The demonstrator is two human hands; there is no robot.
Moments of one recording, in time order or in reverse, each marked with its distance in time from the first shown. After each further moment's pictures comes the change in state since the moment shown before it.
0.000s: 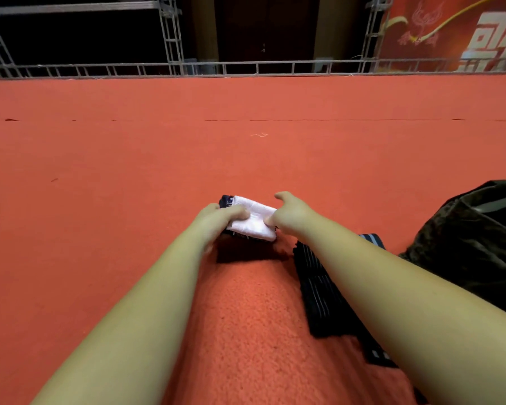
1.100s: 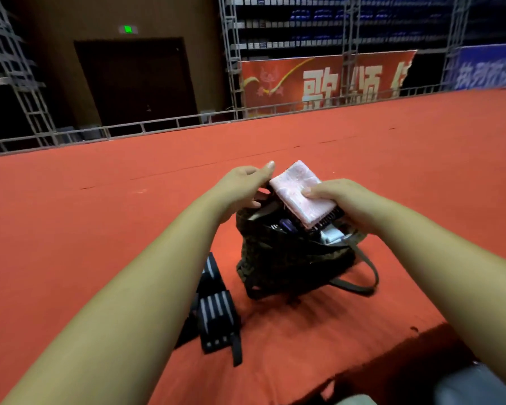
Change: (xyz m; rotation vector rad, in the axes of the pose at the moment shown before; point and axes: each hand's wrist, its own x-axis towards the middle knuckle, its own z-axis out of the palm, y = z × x) left_hand -0.160 0.197 0.344 0.322 -0.517 0.544; right_hand -0.276 0.210 -0.319 0.633 0.298 -0.045
